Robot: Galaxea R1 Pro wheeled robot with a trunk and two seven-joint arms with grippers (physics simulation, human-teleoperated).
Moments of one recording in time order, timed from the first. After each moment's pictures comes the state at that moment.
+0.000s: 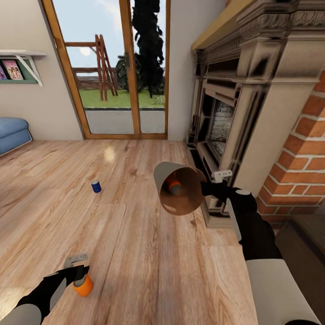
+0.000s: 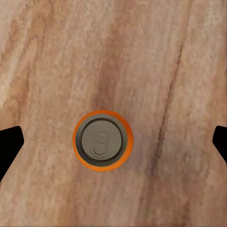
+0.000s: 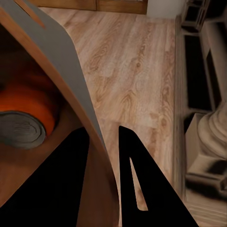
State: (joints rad) left arm -0.58 0.20 0.21 -0.38 0.00 0.18 -0.07; right arm -0.75 0.02 -0.02 -1.34 0.13 0.68 0.29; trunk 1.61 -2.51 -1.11
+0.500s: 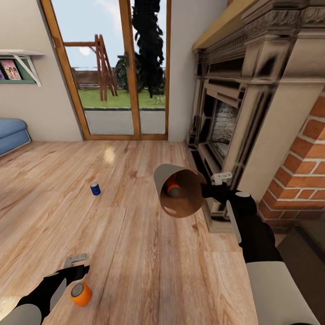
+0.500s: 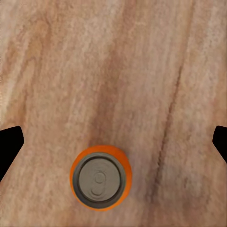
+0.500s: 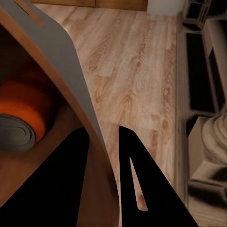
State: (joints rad) left arm -0.58 0.20 0.21 -0.38 0.00 0.17 -0.08; right arm -0.73 0.02 -0.02 -1.34 0.14 0.68 0.29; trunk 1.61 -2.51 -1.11
